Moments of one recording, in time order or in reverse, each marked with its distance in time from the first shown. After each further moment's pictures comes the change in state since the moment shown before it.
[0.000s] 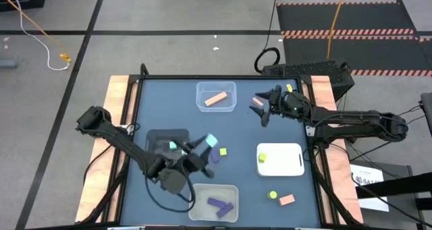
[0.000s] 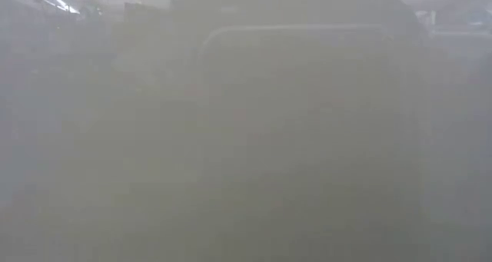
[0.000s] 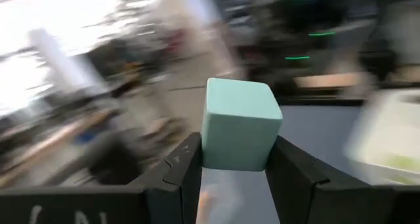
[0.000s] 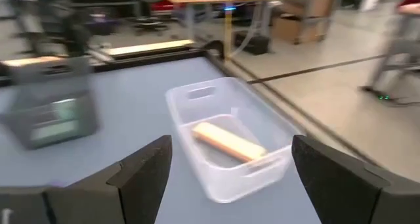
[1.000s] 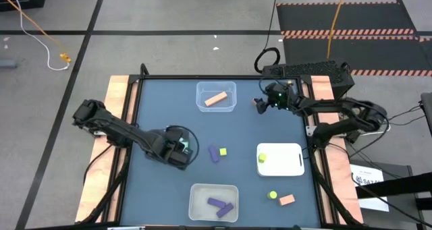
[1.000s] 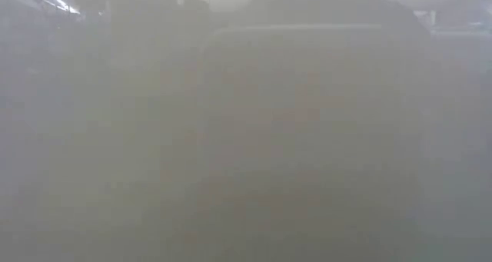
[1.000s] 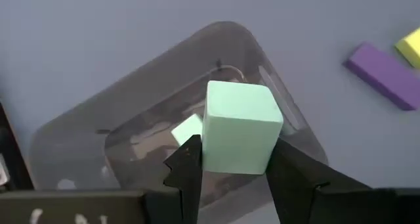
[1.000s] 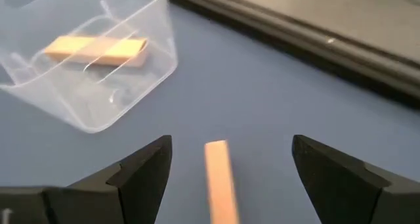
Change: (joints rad) left arm 0.190 -0.104 -0.008 -1.463 0.978 -1.672; right arm -0.334 0.389 0.000 0.010 -0.071 0.192
